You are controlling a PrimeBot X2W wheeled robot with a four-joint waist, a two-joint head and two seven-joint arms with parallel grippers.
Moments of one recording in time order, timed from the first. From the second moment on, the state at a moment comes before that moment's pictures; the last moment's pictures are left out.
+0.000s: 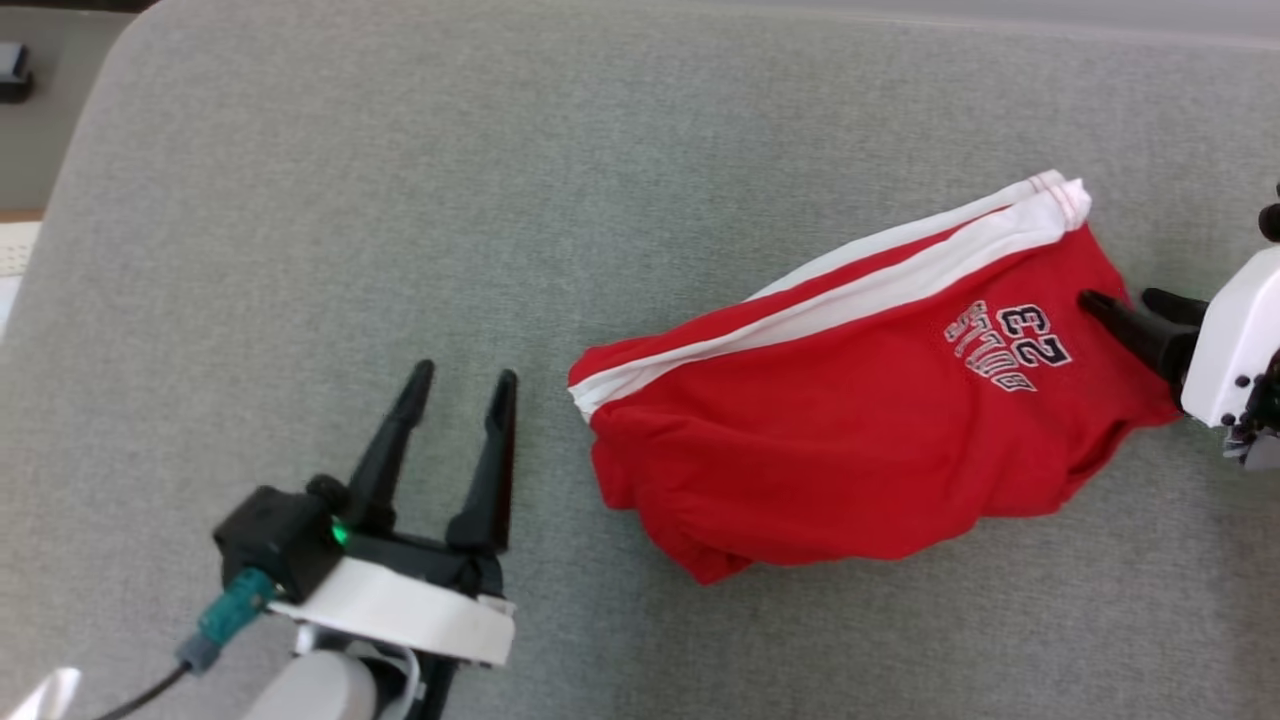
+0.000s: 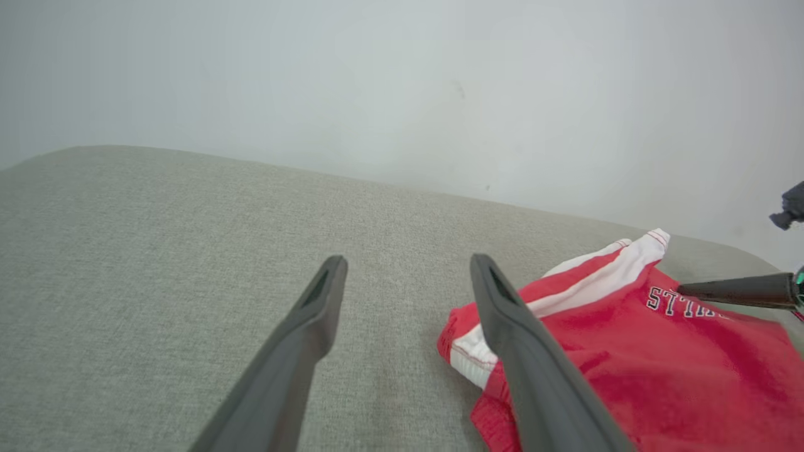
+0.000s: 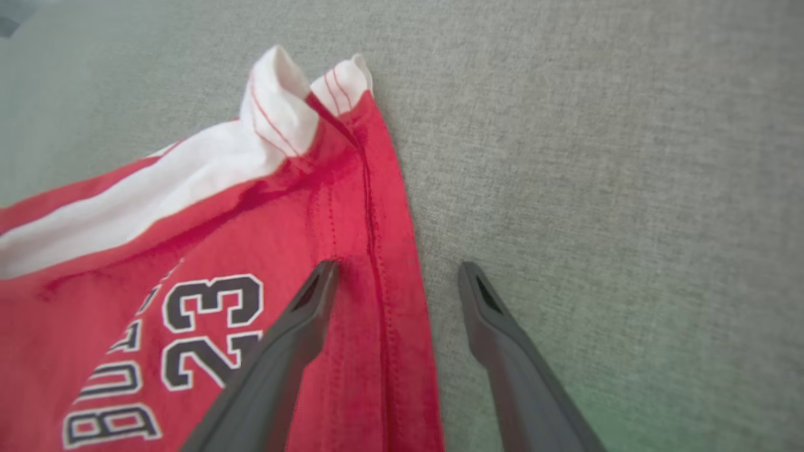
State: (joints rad) left arm -0.31 0.36 -0.49 -0.09 -0.60 0.23 -0.26; right arm -0.76 -0.48 0.33 0.43 0.91 0.13 0.73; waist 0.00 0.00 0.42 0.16
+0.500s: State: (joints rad) left arm -0.17 0.17 -0.35 -0.03 -0.41 0.05 -0.26; right arm -0.71 -0.32 0.22 0.35 0.76 0.13 0.90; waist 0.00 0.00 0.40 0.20
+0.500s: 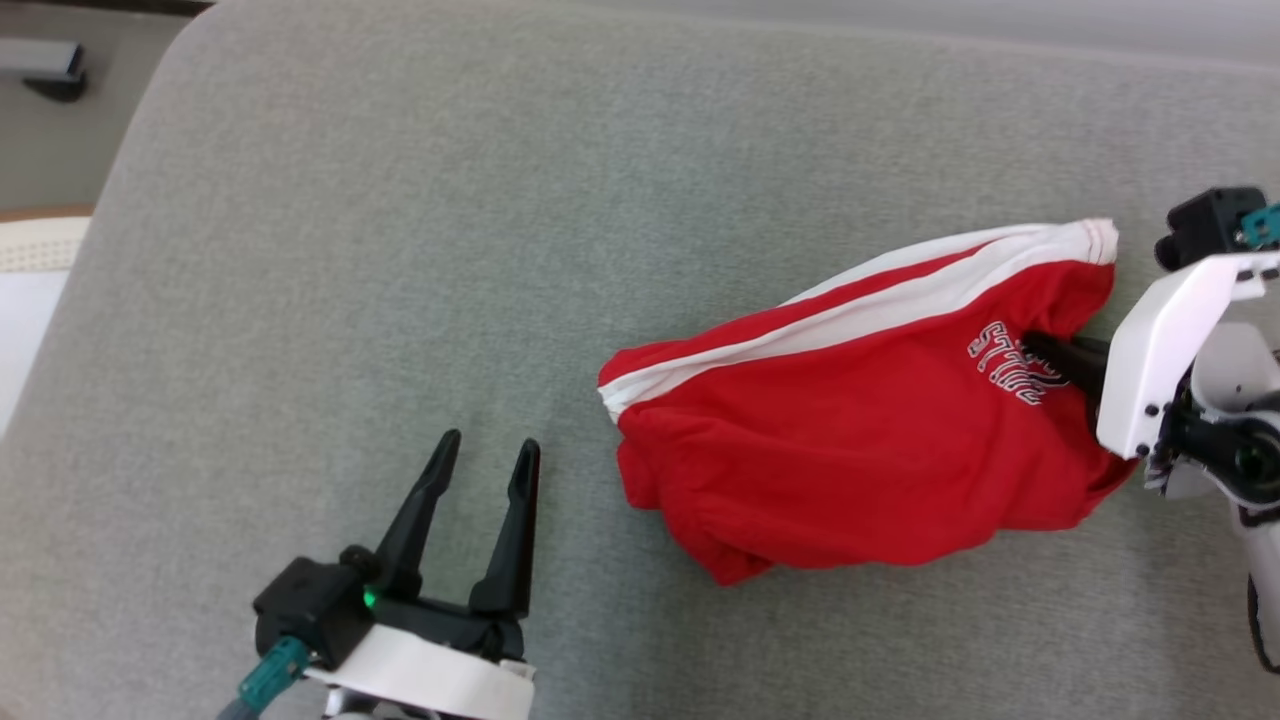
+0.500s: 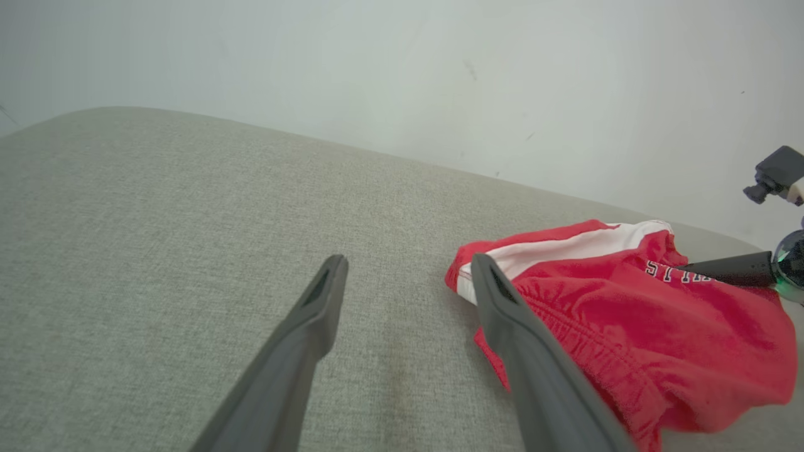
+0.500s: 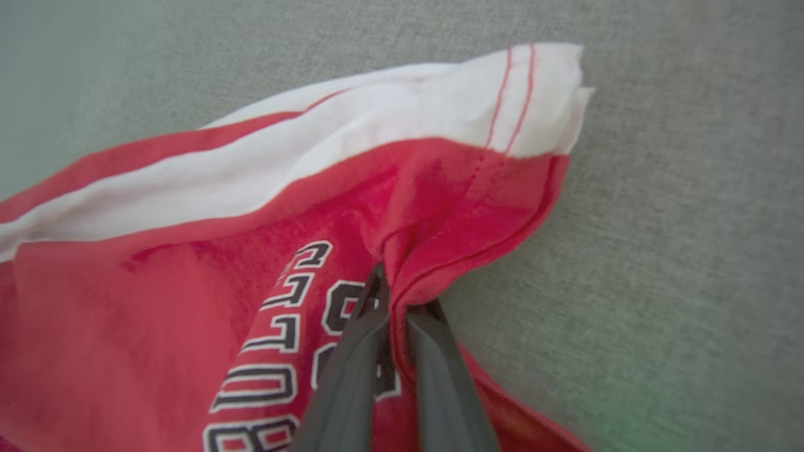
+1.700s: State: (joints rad) left arm 0.05 0.06 -0.19 0.11 -0.26 -0.09 -0.26; right arm -0.47 -0.05 0.02 0.20 0.56 0.13 0.77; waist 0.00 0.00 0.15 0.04
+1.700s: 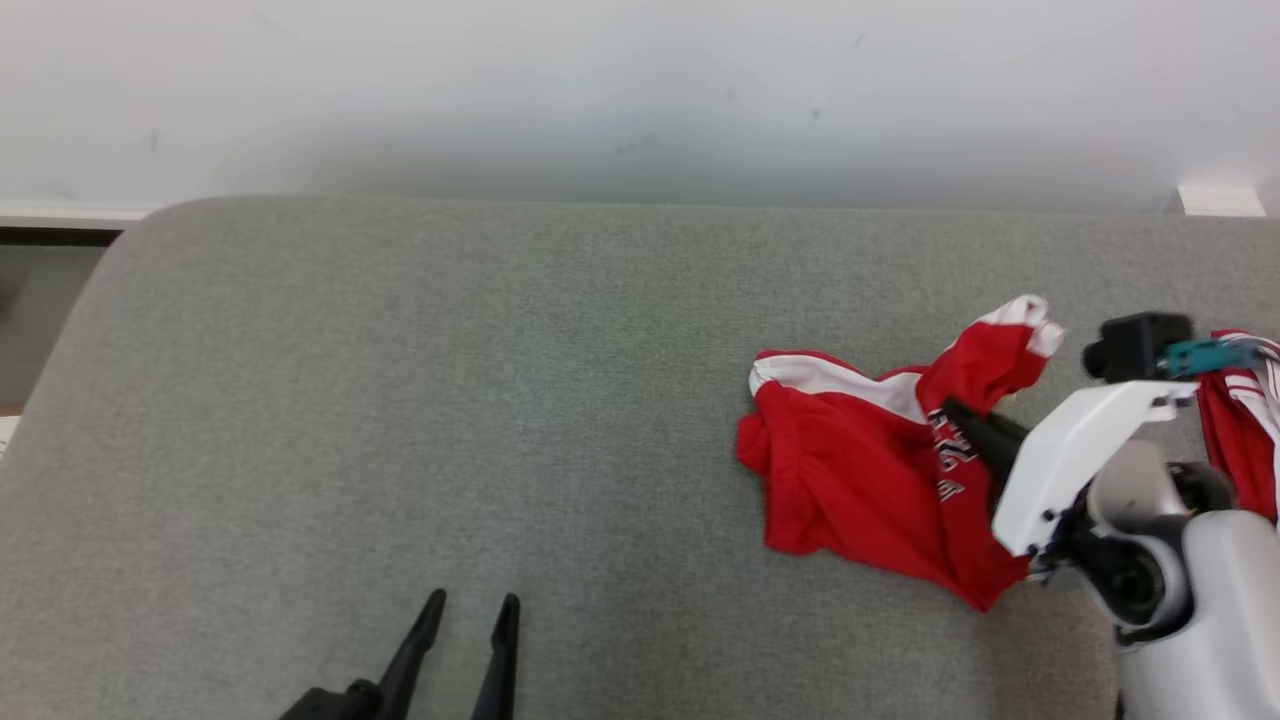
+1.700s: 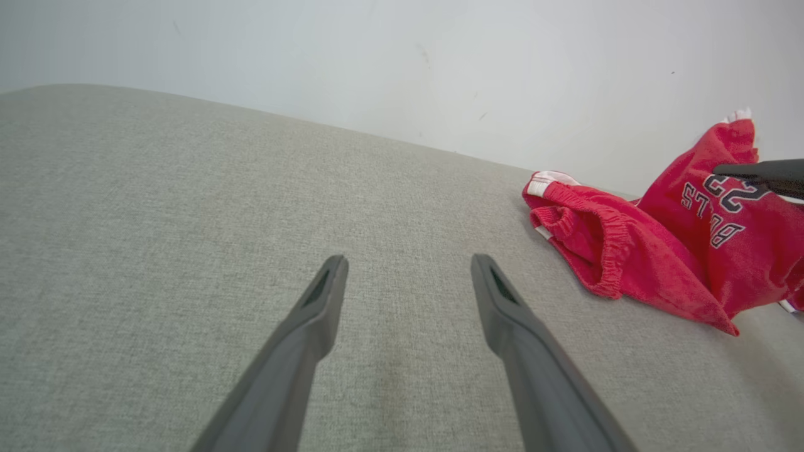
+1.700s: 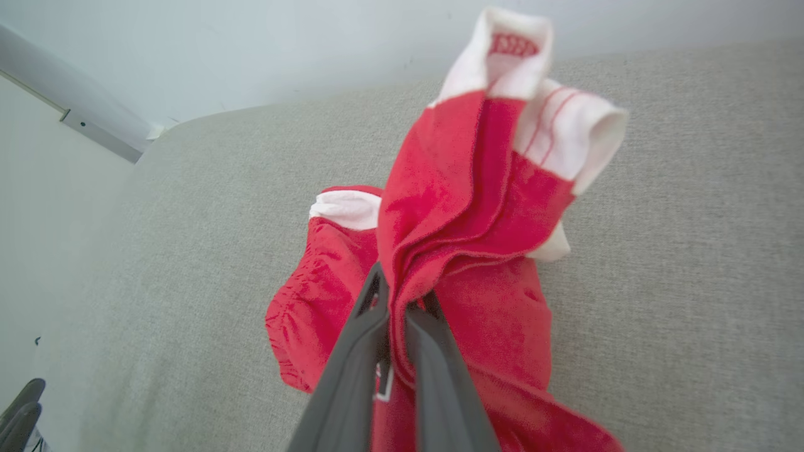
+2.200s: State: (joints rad) left arm 0.06 0.05 -0.24 0.16 -0.28 -0.10 -0.26; right arm -0.57 -0.05 0.27 0.53 0.70 0.13 0.45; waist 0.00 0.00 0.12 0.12
